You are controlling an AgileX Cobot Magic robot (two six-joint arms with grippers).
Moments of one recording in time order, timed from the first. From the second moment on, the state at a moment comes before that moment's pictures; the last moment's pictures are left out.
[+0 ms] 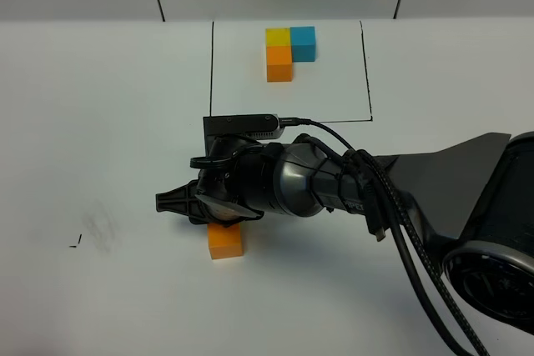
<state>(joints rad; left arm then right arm) -0.03 -0.01 -0.51 -0.13 1.09 0.26 0.95 2.24 -1.51 -0.39 0.57 1.19</state>
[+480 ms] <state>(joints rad) -0.03 -0.01 -0.51 -0.13 1.09 0.26 0.95 2.24 -1.51 -0.40 0.57 1.13</state>
